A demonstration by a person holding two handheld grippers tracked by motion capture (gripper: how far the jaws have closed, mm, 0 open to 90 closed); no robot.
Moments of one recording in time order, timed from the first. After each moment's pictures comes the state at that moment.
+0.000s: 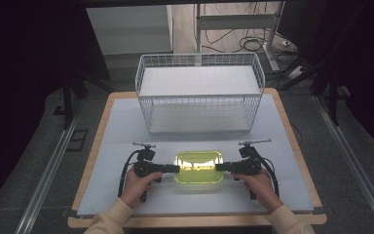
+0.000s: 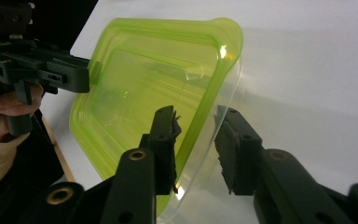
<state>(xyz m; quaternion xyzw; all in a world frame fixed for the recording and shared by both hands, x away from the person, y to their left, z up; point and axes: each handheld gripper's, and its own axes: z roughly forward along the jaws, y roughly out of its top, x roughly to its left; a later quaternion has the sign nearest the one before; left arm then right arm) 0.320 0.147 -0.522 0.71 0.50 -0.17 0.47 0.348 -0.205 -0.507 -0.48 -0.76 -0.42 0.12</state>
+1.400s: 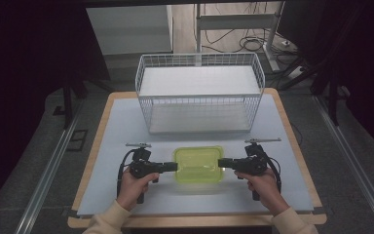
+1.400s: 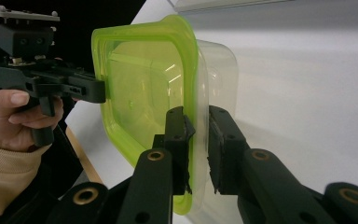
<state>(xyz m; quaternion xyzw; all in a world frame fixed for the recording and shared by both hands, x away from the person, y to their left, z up) 0.304 0.153 -0.498 0.71 0.47 -0.13 0.51 0.331 -0.208 -0.473 -0.46 -0.74 -0.47 0.09</state>
